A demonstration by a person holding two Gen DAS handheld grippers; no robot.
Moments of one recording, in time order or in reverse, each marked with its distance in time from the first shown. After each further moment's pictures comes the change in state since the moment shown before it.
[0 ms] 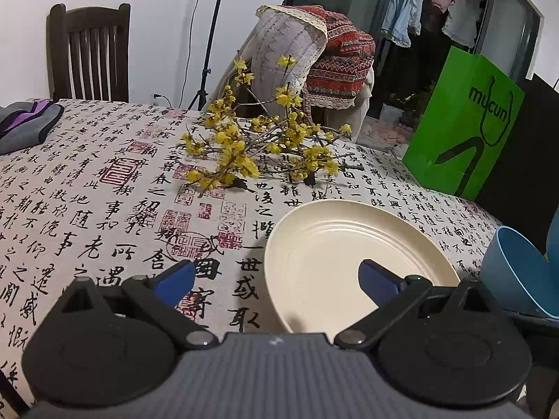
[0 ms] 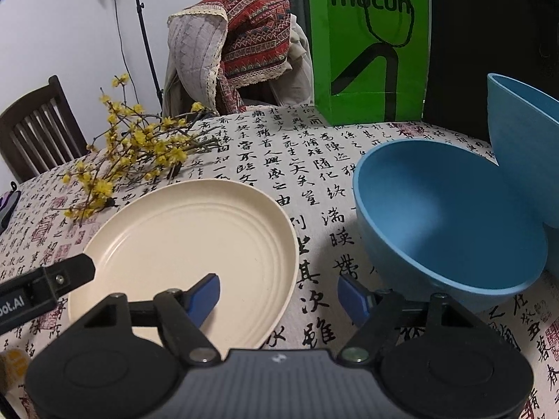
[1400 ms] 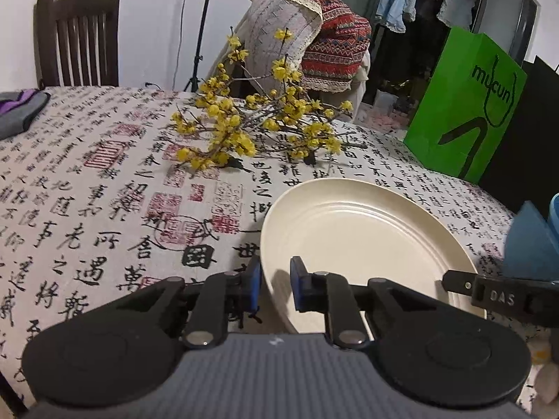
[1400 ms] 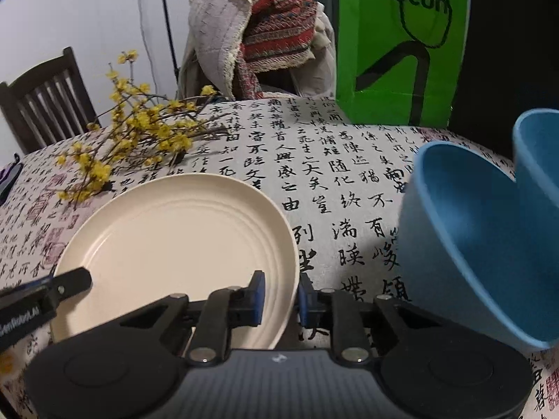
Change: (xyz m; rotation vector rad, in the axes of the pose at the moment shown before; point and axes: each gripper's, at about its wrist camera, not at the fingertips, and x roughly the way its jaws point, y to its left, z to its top) left arm 0.025 0.003 -0.009 0.021 0.038 -0.007; right arm 0.024 0.002 0.015 -0.108 0.045 0.032
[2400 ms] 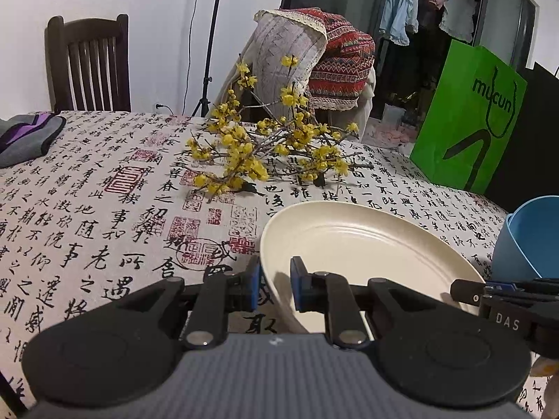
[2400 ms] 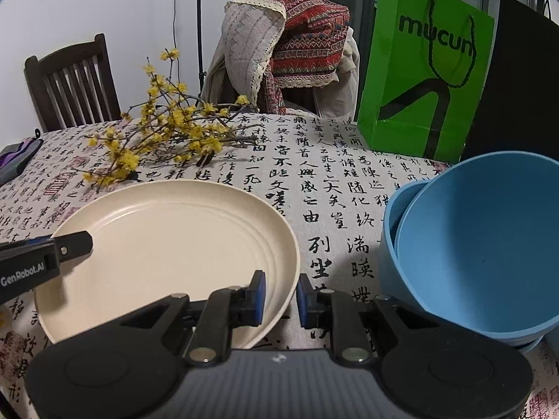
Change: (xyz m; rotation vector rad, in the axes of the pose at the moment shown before) left arm -0.021 -0.001 0.004 0.022 -0.067 0.040; right arm -0.022 0.016 -0.007 -0.123 -0.058 0.004
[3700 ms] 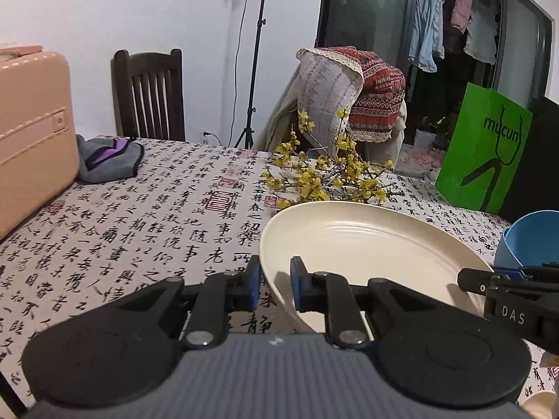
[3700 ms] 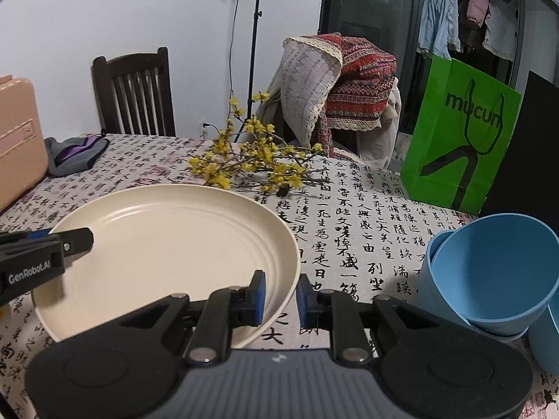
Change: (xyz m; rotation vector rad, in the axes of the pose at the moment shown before) left arm -0.110 0.040 -0.010 -0.017 -0.095 0.124; right arm -0.085 0.062 -0.009 -0.127 -0.106 0.079
